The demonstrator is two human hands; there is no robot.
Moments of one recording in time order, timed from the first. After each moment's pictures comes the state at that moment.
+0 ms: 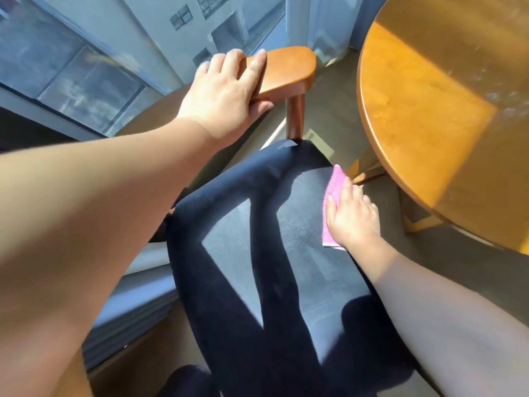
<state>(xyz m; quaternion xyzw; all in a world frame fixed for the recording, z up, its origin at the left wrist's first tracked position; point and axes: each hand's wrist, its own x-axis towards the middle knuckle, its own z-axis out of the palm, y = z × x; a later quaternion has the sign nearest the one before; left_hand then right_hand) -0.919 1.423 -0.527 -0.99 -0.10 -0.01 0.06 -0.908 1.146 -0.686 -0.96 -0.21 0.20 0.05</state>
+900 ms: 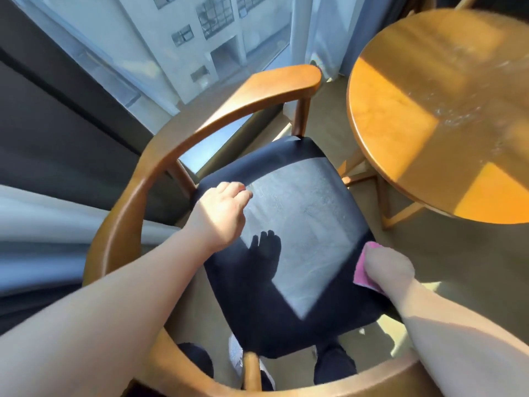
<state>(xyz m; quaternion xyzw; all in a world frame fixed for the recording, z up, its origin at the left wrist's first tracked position) -1.145 1.326 -0.492 -0.99 -0.11 0.05 -0.08 -1.002 1.016 -0.609 -0.90 -0.17 0.37 -0.18</state>
